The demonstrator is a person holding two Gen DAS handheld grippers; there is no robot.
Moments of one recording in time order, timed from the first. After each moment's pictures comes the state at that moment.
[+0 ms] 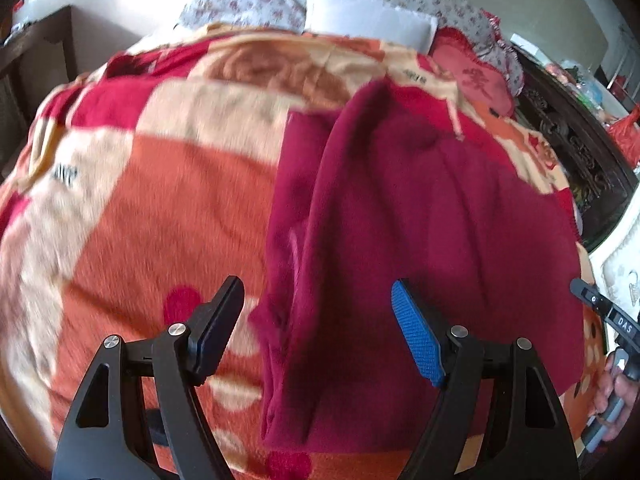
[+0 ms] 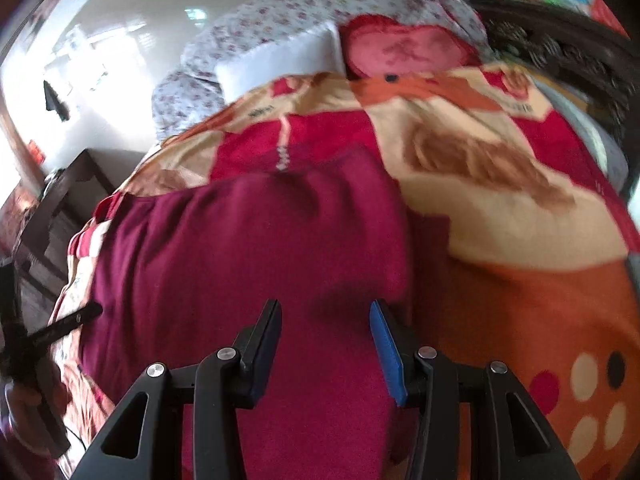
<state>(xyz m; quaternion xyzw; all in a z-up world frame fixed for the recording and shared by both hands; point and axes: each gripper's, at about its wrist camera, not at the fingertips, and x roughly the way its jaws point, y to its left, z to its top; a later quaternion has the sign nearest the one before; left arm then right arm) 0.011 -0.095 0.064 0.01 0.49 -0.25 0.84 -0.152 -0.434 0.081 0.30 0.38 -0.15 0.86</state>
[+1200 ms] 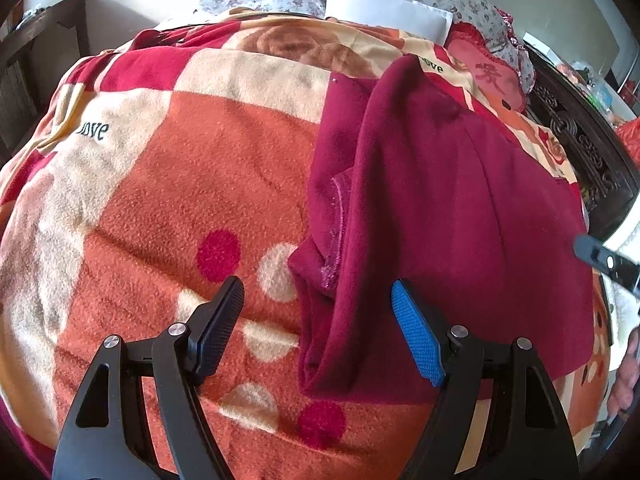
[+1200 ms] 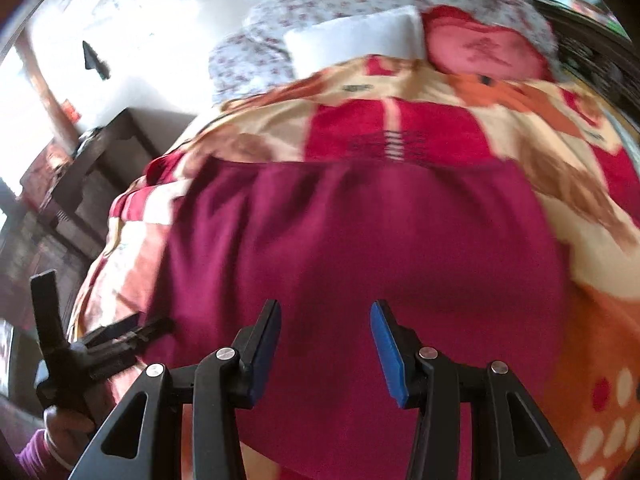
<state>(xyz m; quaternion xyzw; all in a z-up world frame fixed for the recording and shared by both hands) -0.009 -0.064 0.059 0.00 0.50 -0.23 0.83 -0.084 -0.353 0.129 0.25 0.41 -0.05 0.87</state>
